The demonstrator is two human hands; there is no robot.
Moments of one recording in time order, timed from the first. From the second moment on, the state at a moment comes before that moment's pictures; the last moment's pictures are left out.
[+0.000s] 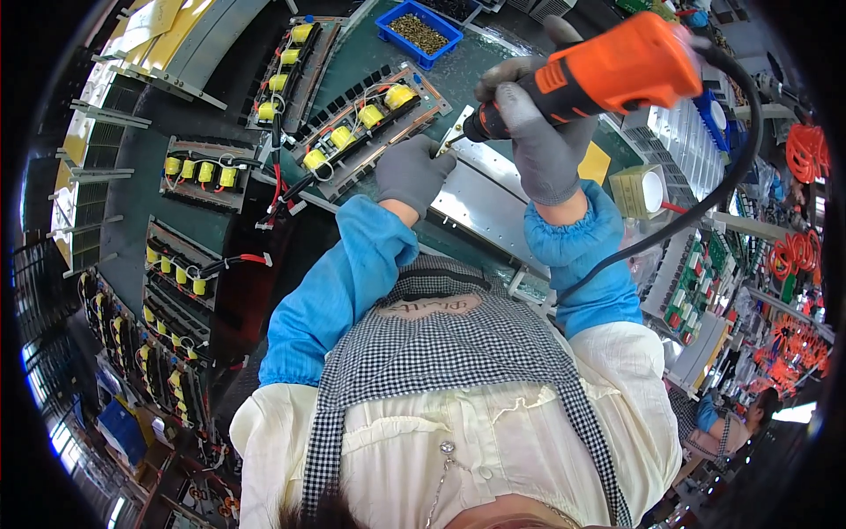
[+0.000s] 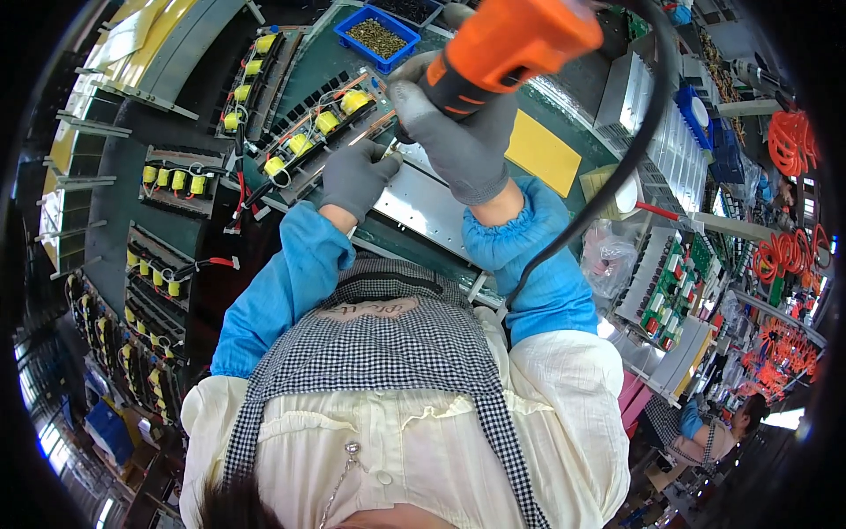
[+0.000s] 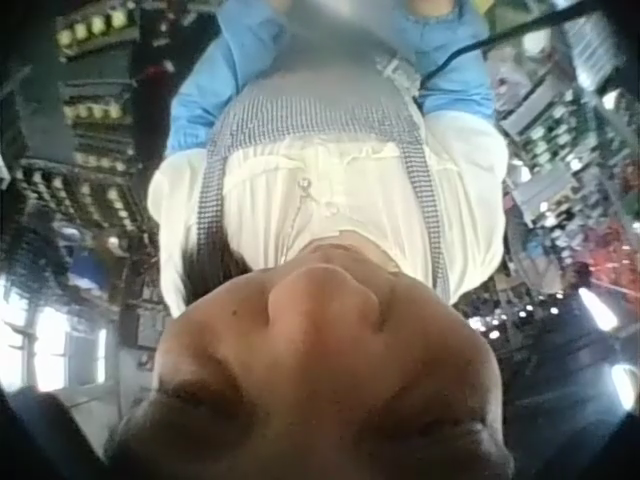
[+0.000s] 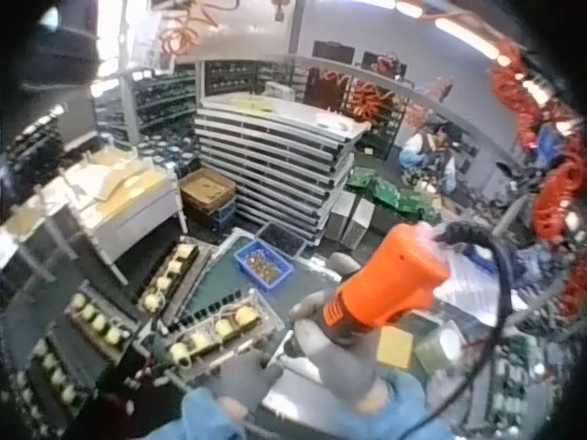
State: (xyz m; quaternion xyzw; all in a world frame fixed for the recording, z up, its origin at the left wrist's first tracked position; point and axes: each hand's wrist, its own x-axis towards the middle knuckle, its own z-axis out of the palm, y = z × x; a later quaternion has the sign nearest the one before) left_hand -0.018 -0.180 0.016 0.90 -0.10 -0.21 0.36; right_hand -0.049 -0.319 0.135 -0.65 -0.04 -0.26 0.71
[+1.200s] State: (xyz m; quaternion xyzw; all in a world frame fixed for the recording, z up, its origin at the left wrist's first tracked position) left_hand -0.021 -0.180 0.015 0.90 -0.11 -0.18 0.37; right_hand -0.046 -0.317 0.132 -0.60 -0.06 -0.26 0.76
